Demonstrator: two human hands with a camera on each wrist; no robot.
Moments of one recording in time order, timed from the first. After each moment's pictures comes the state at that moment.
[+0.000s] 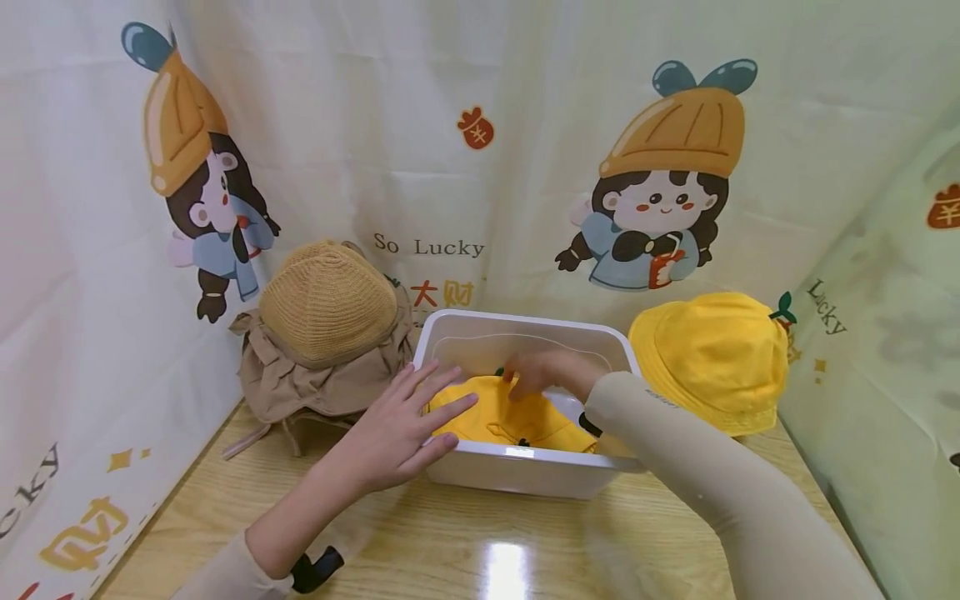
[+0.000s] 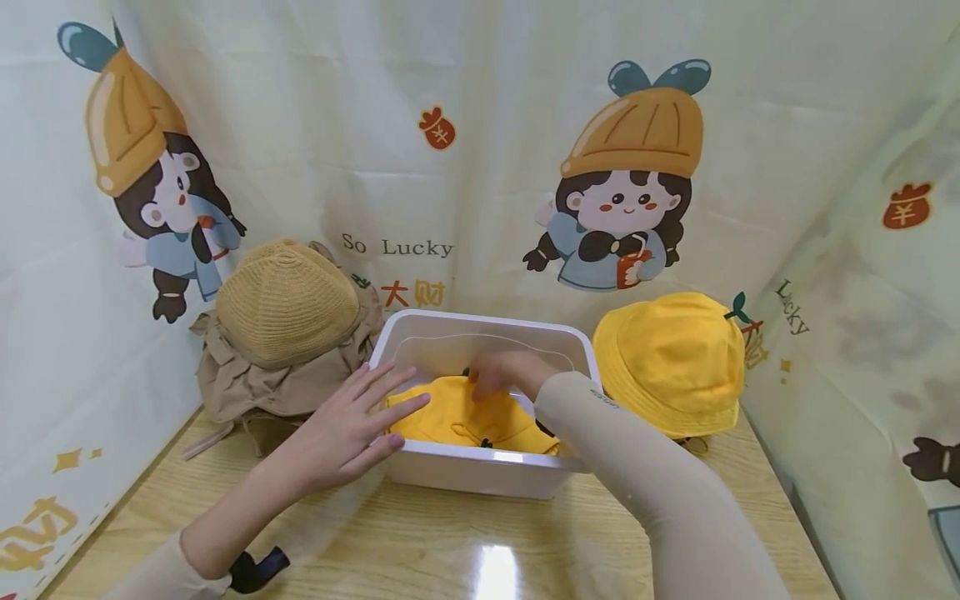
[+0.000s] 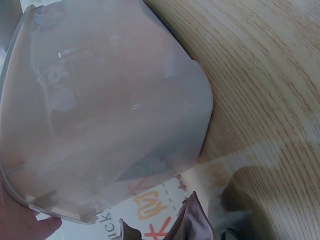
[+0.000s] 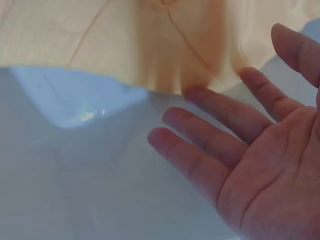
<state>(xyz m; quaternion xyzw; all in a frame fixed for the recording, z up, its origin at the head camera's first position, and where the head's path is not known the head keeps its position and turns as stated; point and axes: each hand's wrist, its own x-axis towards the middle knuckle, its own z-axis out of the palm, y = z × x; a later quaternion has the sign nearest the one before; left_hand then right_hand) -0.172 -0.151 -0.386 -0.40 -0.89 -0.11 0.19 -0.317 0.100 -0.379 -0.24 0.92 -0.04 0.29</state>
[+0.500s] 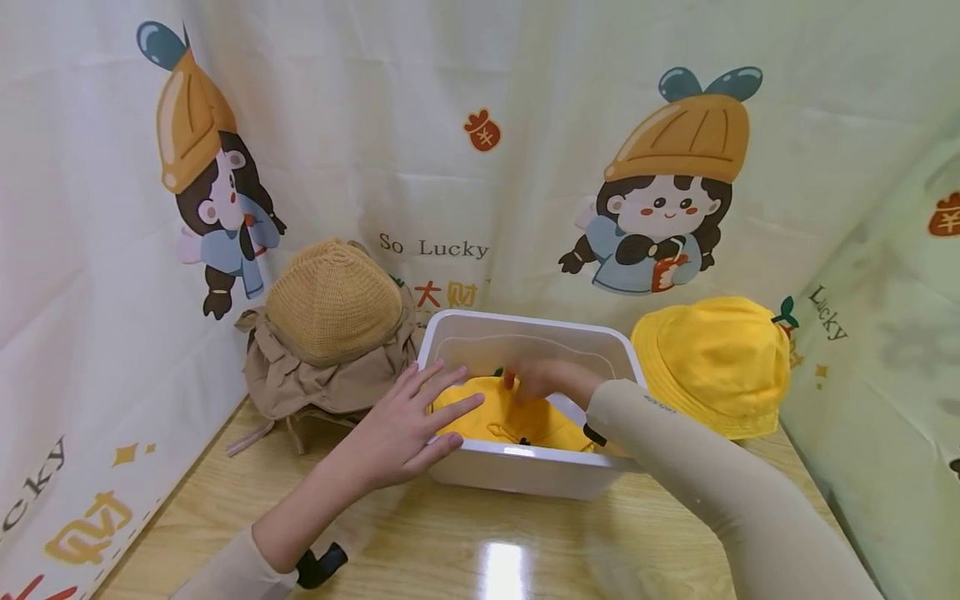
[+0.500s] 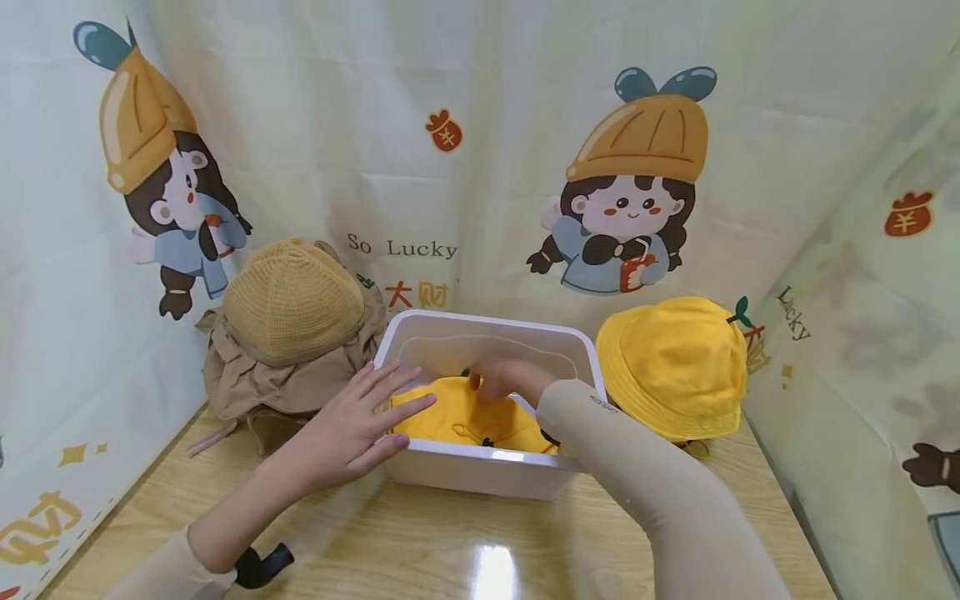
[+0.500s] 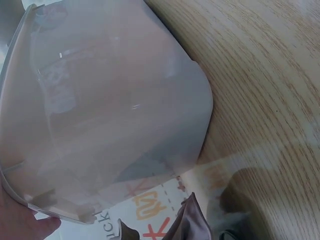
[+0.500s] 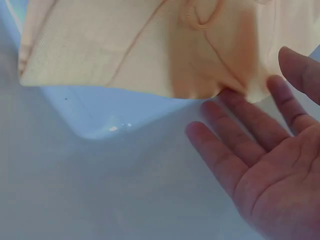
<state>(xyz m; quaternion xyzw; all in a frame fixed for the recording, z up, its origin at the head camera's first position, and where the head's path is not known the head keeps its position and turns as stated) -0.172 -0.152 -0.386 -0.40 -0.89 -0.11 0.19 -0.327 0.099 -0.406 -0.28 0.93 -0.03 0.22</state>
